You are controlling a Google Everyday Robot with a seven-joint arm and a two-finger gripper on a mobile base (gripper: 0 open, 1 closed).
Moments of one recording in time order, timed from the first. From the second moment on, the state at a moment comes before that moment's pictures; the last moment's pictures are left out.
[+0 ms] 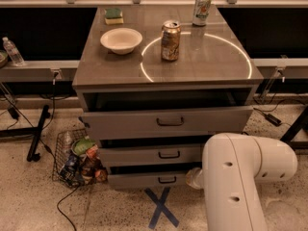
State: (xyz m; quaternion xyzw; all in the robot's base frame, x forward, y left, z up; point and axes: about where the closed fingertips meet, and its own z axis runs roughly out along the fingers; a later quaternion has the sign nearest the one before) arm 0.612 -0.194 0.192 -0.64 0.73 -0.04 0.24
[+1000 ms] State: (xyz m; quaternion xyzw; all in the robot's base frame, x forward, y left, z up) arm 0.512 -0.223 0.244 -0.56 0.78 0.02 0.29
